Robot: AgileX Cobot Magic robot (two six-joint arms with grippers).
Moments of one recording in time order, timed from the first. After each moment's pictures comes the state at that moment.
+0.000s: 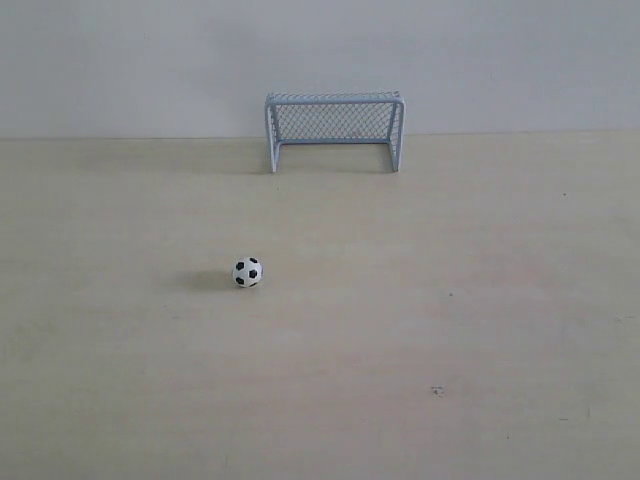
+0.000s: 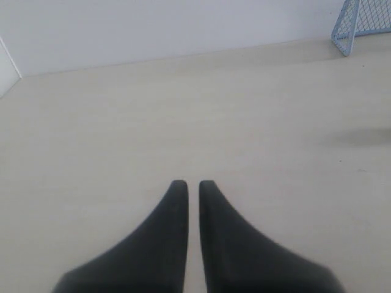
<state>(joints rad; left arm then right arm) 0.00 0.05 0.00 0.28 0.34 -0.16 0.00 0.01 0.00 0.00 0.37 -0.02</state>
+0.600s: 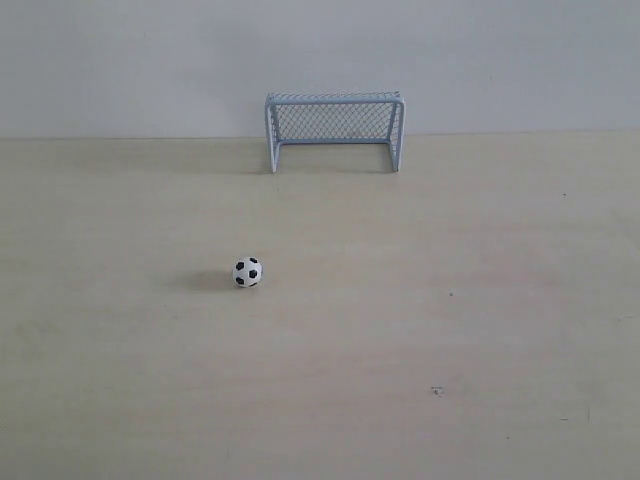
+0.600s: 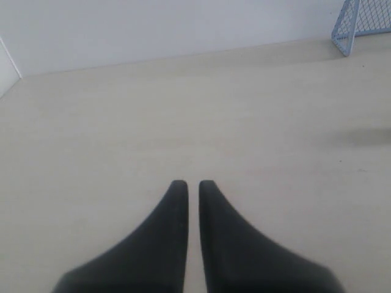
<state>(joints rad) 0.00 0.05 0.00 0.28 0.34 -0.16 0.00 0.01 0.00 0.00 0.15 -0.02</state>
